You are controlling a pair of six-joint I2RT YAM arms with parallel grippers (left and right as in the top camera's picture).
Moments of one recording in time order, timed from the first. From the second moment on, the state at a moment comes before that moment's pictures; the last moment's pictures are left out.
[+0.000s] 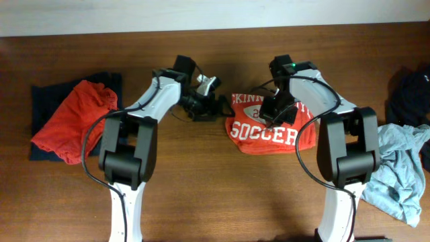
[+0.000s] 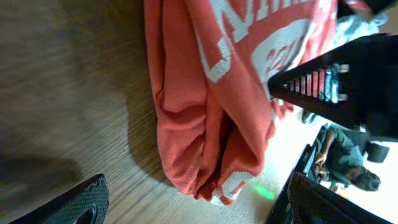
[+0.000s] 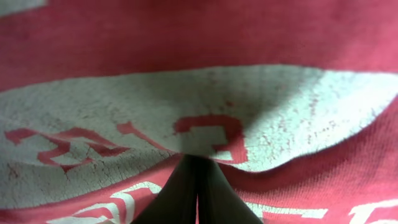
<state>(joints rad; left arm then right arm) -0.32 2.30 1.72 -0.84 0.83 -0.11 0.16 2.16 1.61 -1.10 -0.20 0.57</state>
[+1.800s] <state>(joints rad) -0.42 2.34 1.75 -0.73 0.83 -0.44 0.07 2.18 1.61 -1.09 -0.27 0.44</state>
